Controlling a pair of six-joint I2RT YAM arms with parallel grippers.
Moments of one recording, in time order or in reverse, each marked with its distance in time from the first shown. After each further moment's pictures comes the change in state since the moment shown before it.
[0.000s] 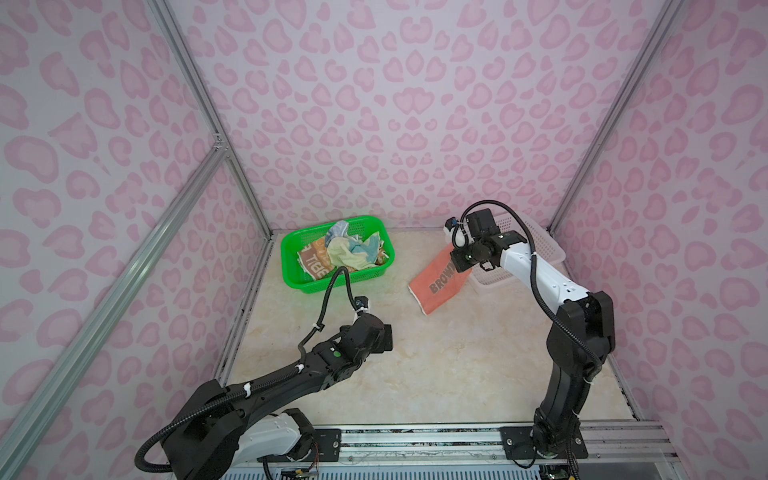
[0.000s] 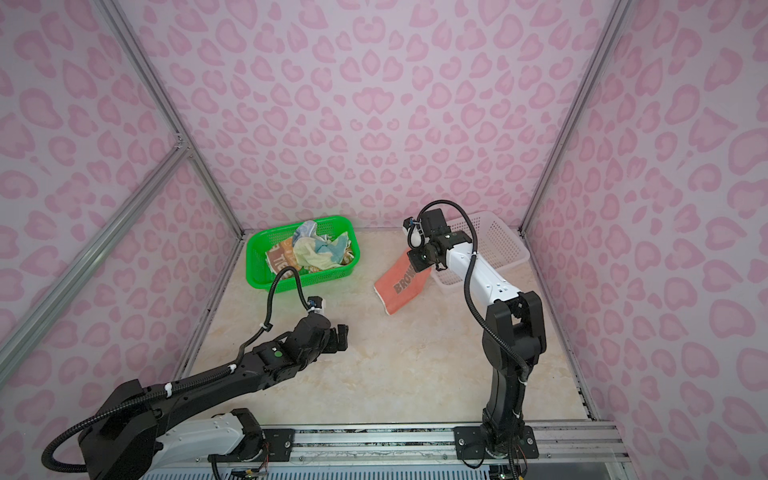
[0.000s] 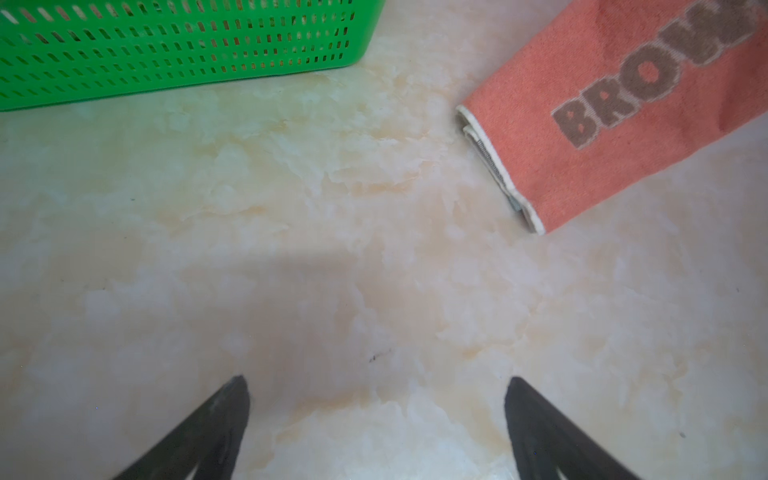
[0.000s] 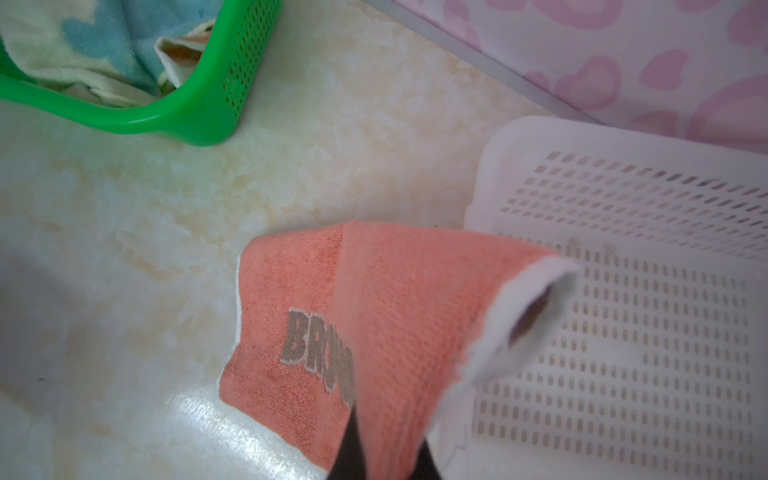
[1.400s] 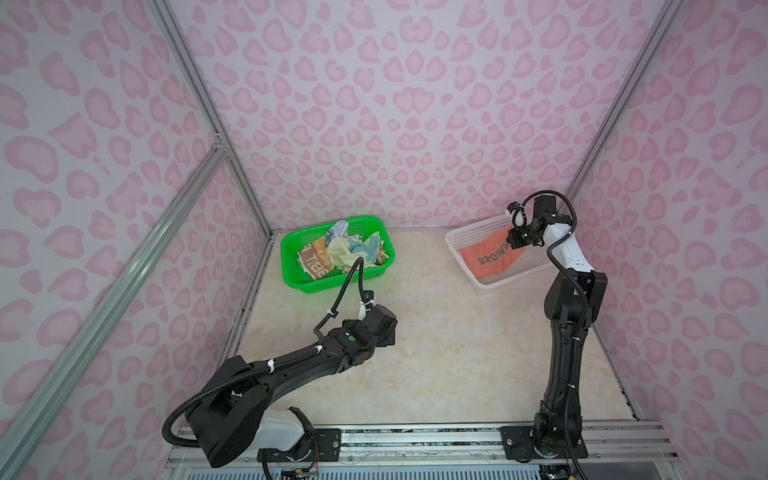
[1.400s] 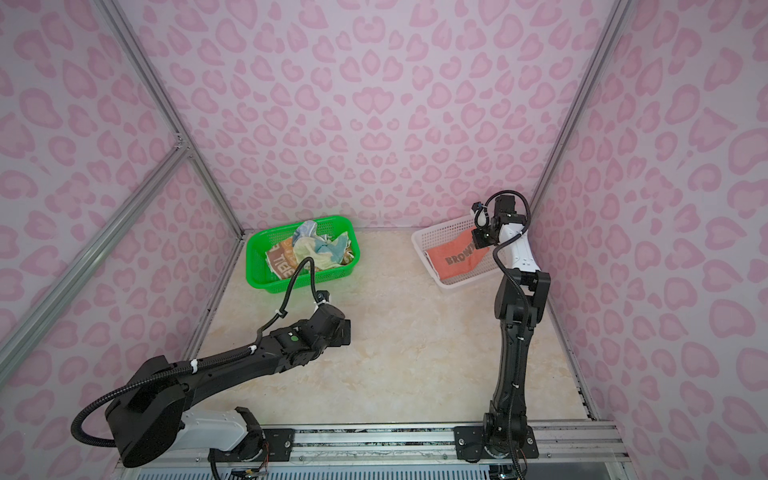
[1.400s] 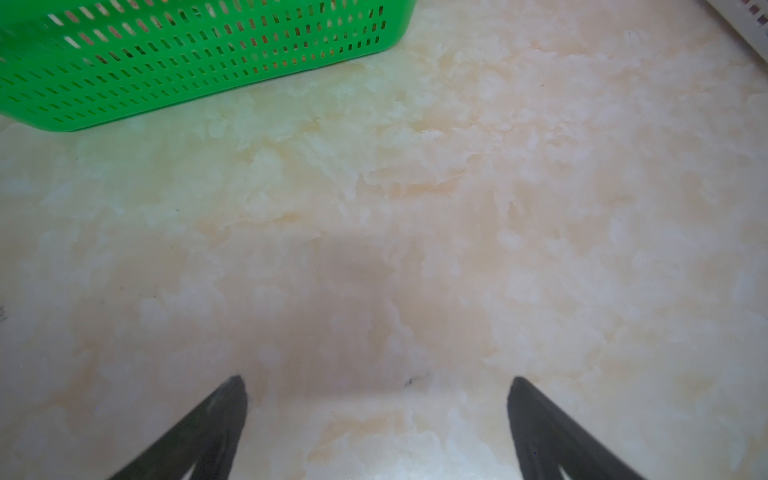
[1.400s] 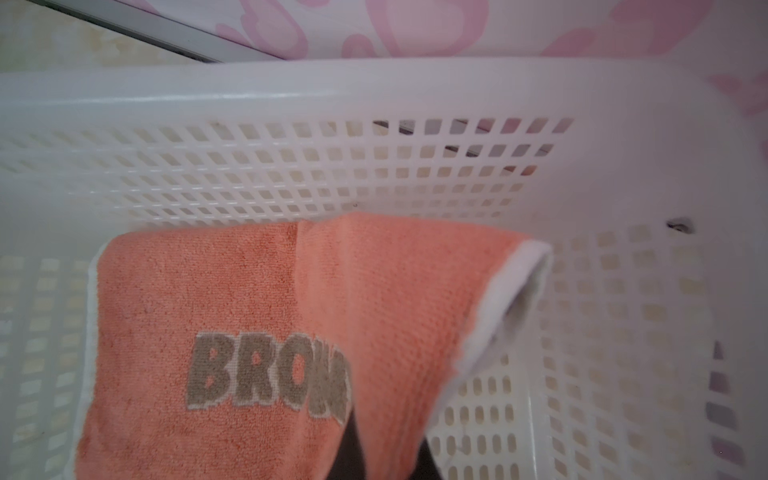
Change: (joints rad) left arm 0.000 0.171 0.146 -0.129 -0.093 0.011; right arm -0.469 0.556 0.620 -0.129 -0.164 -0.204
